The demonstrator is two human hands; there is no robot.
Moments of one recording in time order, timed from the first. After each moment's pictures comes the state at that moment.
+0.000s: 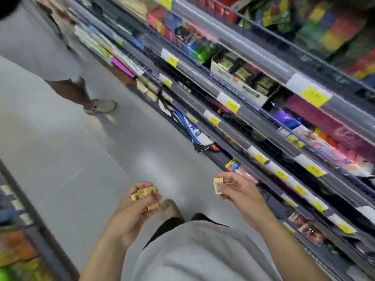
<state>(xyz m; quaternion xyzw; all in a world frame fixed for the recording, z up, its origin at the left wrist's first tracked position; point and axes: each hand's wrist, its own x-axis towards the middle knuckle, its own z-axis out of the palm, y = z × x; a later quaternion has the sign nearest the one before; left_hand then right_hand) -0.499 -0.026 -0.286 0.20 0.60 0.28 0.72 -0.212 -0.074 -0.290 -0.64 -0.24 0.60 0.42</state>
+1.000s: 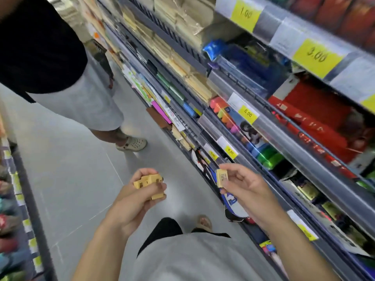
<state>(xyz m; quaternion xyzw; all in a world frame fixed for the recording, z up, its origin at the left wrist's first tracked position) -0.558 0.353 -0.222 0.24 0.57 0.38 0.69 -0.267 0.331 -0.250 -0.52 -0.39 0.63 0.43</state>
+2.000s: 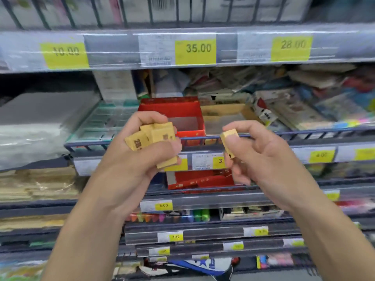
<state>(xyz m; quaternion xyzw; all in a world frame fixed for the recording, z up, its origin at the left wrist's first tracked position) -0.369 0.534 0.031 0.61 0.04 0.21 0.77 -0.249 0.331 0.018 -0.64 -0.34 0.18 0.66</state>
